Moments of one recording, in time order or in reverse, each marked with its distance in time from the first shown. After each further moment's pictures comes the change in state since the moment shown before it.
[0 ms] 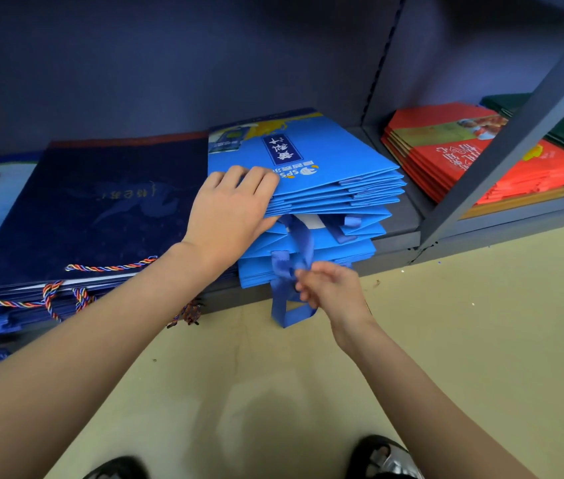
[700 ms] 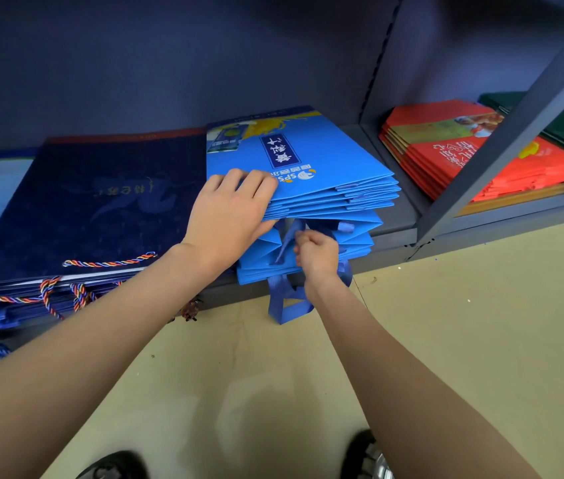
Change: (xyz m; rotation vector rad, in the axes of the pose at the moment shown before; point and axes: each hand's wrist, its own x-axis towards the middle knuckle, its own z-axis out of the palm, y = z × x) left_hand -0.006 0.003 0.001 0.022 -0.030 0.019; right_hand 0.065 0.000 0.031 -0.025 0.260 -0.068
